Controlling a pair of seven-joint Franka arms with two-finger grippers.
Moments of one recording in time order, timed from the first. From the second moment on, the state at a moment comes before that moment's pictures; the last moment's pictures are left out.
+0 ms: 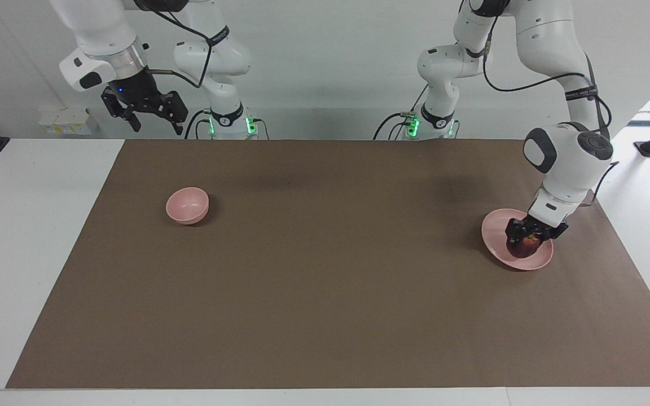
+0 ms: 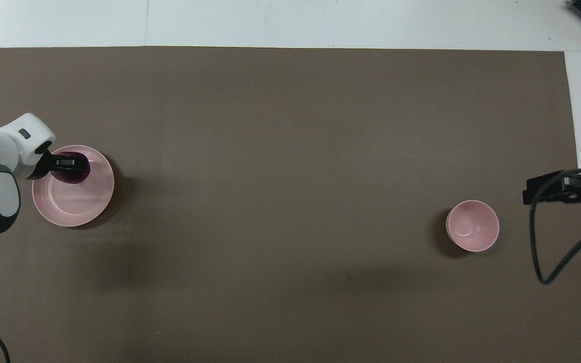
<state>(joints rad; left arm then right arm) 0.12 0.21 -0.04 -2.02 -0.02 2.35 0.17 -0.06 -0.09 0.07 -1.62 0.00 1.45 0.11</state>
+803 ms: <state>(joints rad) 0.10 0.04 -0.06 -1.77 -0.41 1.75 0.18 -0.04 -0.10 0.08 -1.70 0.06 1.50 0.11</state>
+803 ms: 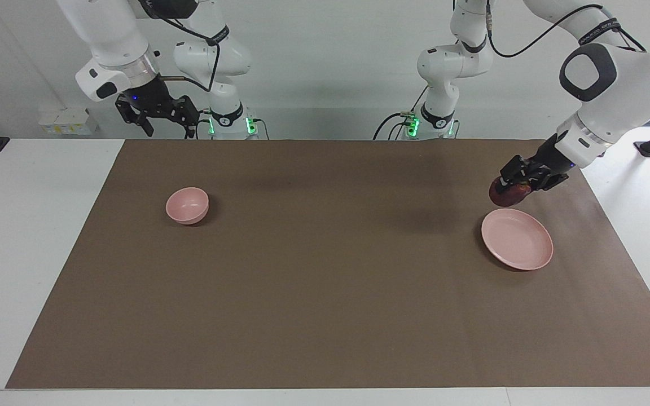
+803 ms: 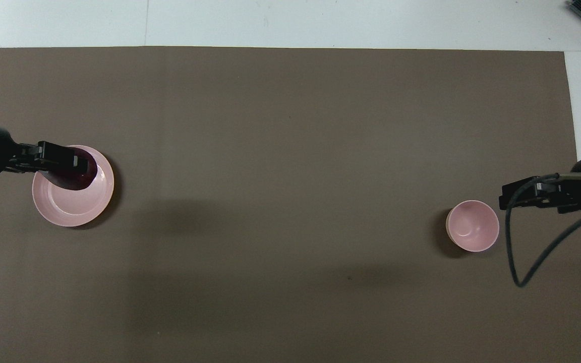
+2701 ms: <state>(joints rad) -0.11 -0.12 -0.12 -2.01 -1.20 1.87 0.36 0.30 0.05 0.10 -1.84 0.85 2.04 1.48</state>
